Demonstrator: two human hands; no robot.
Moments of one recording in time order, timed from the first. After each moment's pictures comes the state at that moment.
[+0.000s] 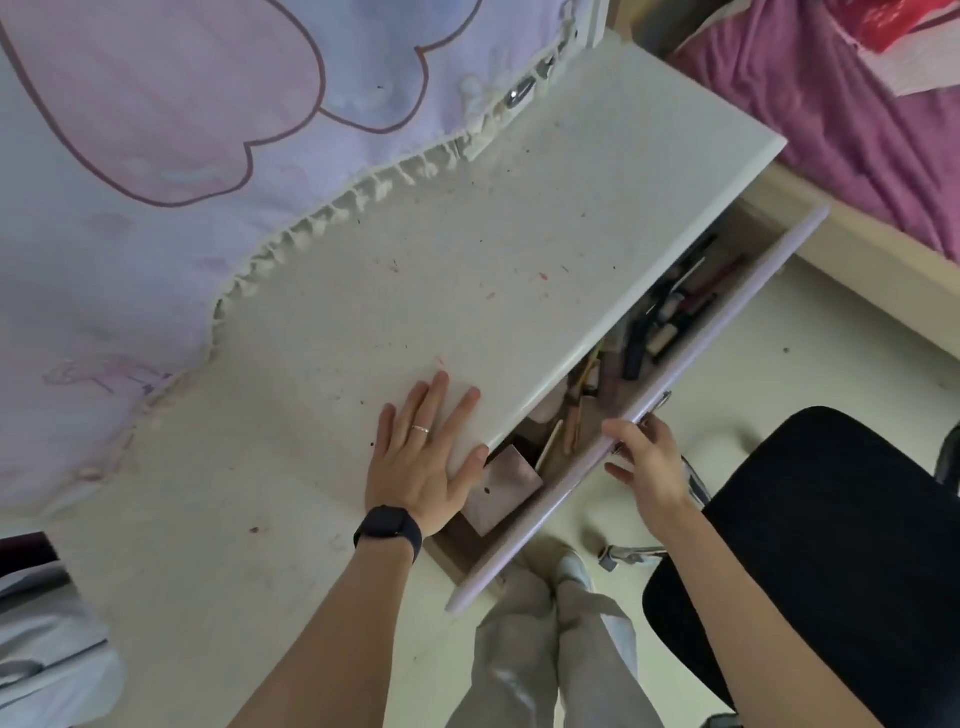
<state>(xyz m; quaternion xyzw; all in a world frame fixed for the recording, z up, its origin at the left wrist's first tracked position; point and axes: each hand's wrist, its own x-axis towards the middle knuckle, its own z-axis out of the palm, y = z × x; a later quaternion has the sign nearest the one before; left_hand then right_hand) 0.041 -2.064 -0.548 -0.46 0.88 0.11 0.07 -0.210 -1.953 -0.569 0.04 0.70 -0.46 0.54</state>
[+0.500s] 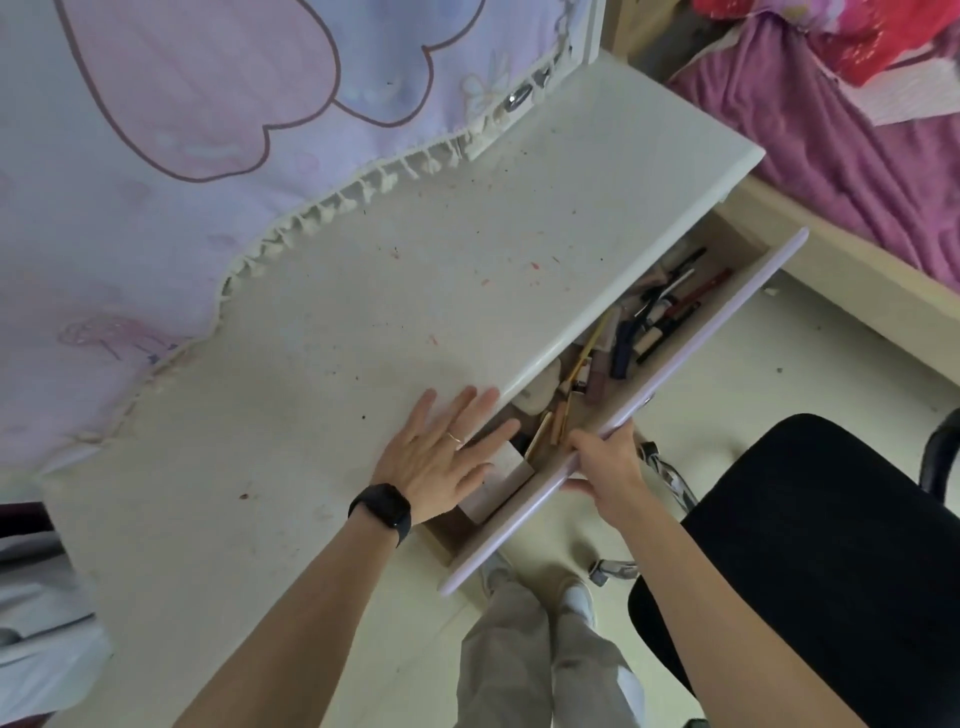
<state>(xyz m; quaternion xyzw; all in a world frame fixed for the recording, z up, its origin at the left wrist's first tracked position) 0.032 -2.048 -0.551 -0.22 0.97 -0.05 0.03 -0.182 -1.956 -0.571 0.04 0.72 -0.42 0.56</state>
